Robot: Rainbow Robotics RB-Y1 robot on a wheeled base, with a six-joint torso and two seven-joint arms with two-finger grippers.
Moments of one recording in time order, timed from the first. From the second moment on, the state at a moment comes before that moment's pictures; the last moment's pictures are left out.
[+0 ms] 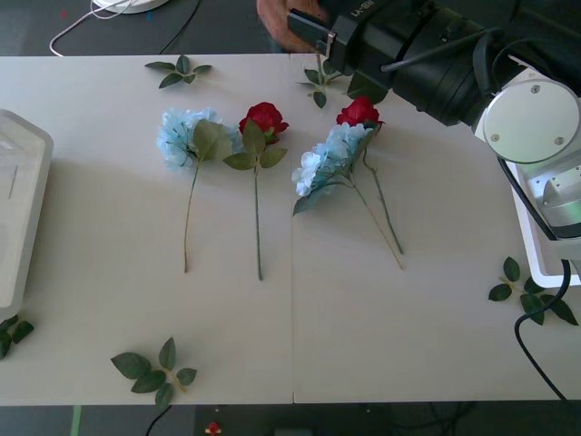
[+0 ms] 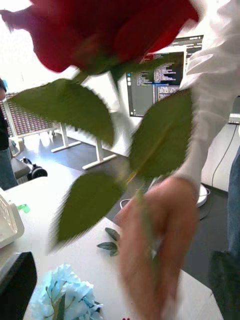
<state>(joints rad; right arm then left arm) -0.59 -0.54 0.27 -1.80 -1.31 0.41 2.21 -0.20 1.06 0.40 -1.43 1.09 1.19 -2.02</state>
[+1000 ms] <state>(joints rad) -0.41 -0.89 0.14 -1.80 -1.49 0.72 1.88 -0.20 1.06 0.30 -1.24 1.11 1.03 -2.02</state>
